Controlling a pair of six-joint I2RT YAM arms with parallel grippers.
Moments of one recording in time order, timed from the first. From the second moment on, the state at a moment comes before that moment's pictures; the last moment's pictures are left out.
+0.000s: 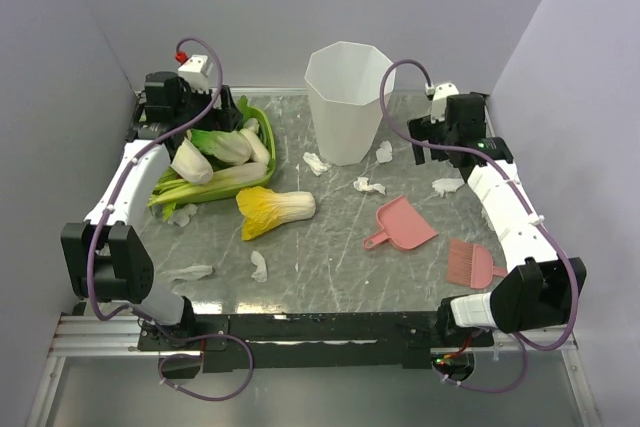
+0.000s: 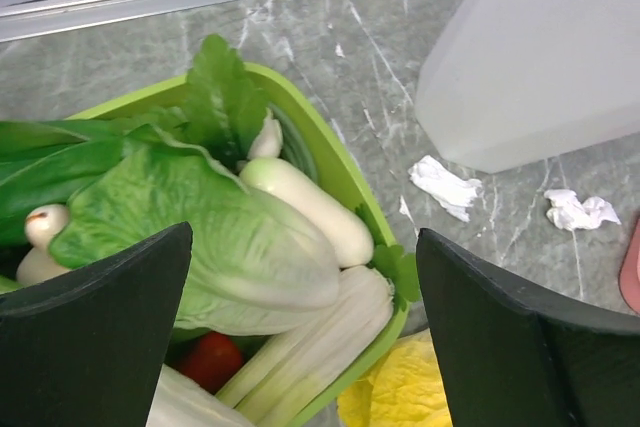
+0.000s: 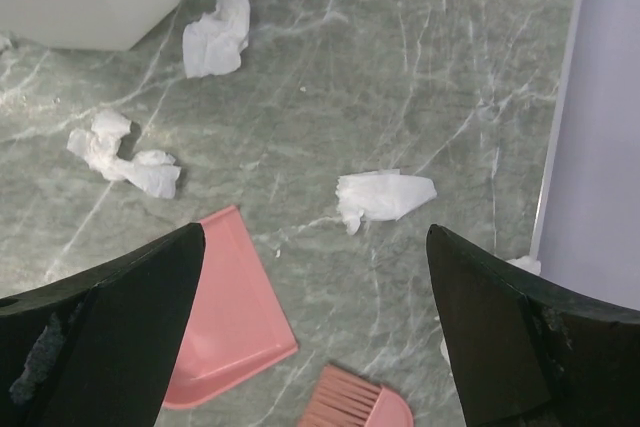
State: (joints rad) left arm -0.04 1.52 1.36 -0.26 0.37 -0.05; right arm 0.12 1.33 1.28 -0.61 0.09 -0.18
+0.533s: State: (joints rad) left arm -0.23 1.54 1.37 -0.29 0.40 0.05; right arm 0.04 1.32 1.17 -0.78 -0.17 -0.53
